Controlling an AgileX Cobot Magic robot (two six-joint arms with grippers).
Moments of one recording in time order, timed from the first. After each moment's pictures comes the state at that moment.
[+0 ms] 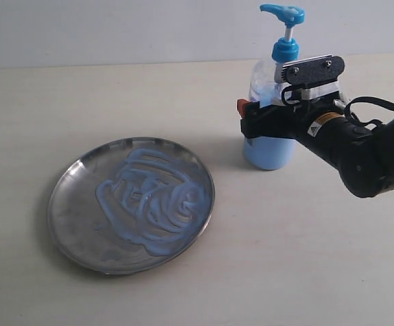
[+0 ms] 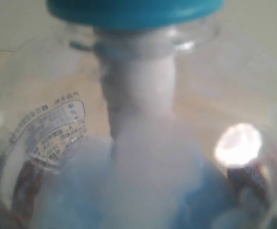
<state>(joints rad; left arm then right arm) -0.14 0.01 0.00 0.15 0.37 -0.21 0.39 1.95 -0.68 0.09 -0.85 -0.01</state>
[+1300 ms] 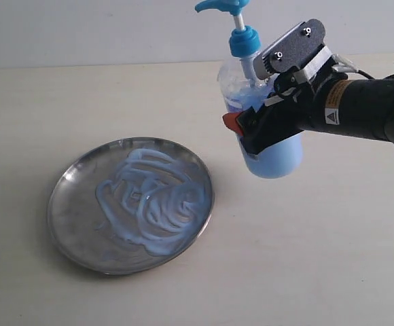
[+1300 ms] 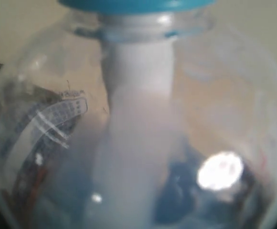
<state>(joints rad) -0.14 0.01 0.00 0.15 0.37 -0.21 0.40 1.61 -0.70 -0.62 -0.36 0.27</state>
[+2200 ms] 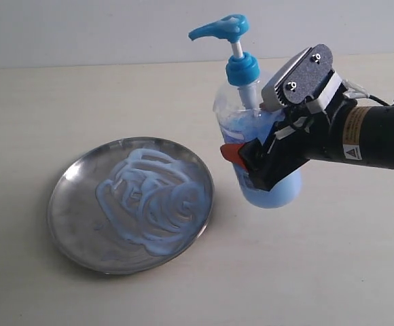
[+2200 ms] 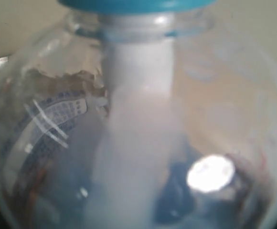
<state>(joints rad) -0.14 0.01 0.00 0.15 0.37 -0.21 0.40 1.53 -0.57 -0.84 -0.47 0.44</state>
